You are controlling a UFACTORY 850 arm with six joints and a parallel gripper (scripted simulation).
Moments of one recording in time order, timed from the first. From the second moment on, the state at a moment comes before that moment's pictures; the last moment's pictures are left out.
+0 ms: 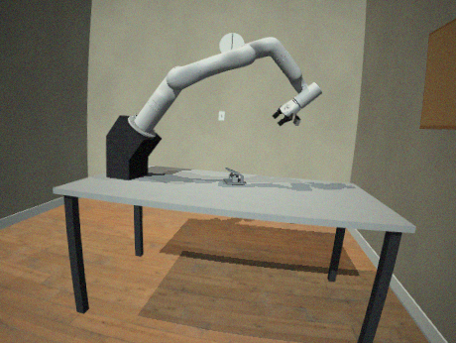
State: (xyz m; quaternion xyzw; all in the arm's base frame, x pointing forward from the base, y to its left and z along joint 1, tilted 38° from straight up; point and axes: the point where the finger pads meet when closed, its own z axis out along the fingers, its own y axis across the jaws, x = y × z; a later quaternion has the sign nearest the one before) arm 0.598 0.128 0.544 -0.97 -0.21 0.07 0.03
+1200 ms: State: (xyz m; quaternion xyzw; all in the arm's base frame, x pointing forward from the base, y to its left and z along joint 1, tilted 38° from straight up) arm 0.625 -0.025 0.465 -0.87 -0.40 0.09 -0.27
